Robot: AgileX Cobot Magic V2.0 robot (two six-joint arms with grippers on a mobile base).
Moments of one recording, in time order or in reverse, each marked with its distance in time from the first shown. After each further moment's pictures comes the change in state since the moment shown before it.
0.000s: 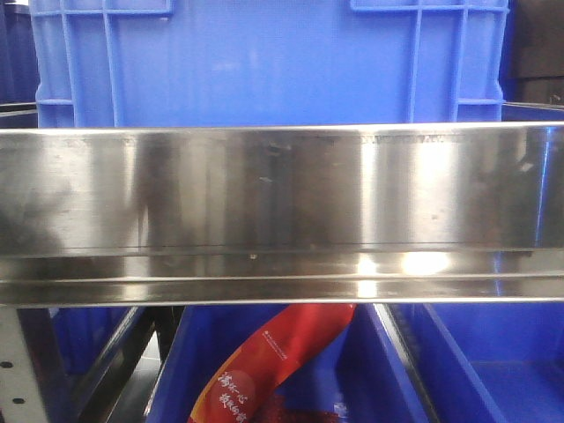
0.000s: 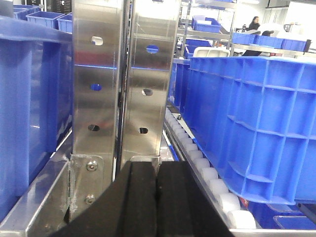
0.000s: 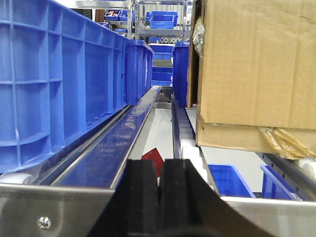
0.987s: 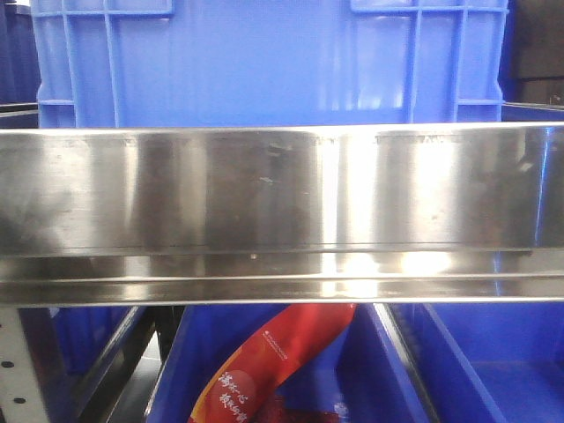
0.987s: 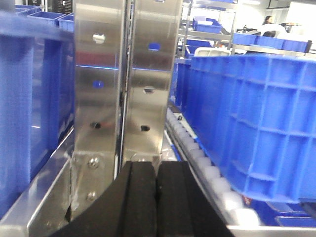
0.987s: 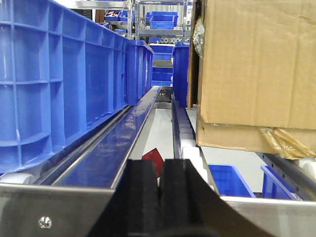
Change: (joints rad) left arm 0.000 0.000 0.058 0.000 -0.058 0.000; right arm 0.000 0.000 0.000 0.000 0.002 0.001
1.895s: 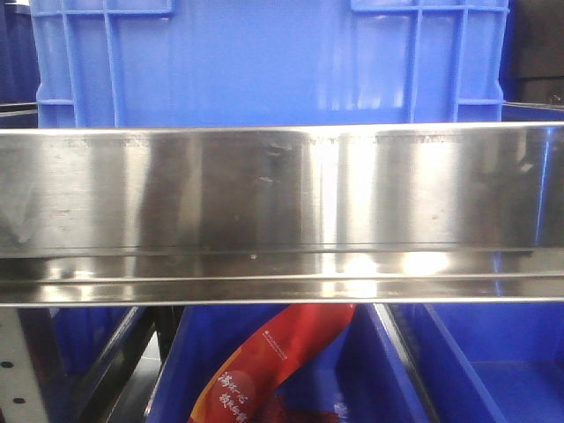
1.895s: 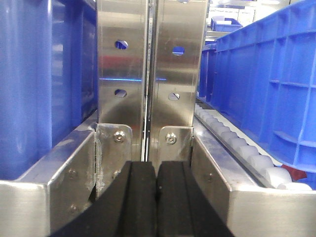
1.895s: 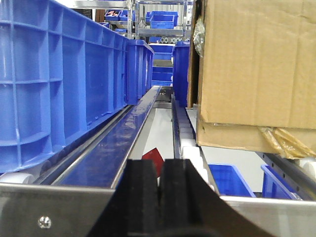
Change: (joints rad) left arm 0.000 0.000 0.195 0.216 -0.226 -0.147; right arm 0.000 0.000 0.002 0.000 0.000 0.000
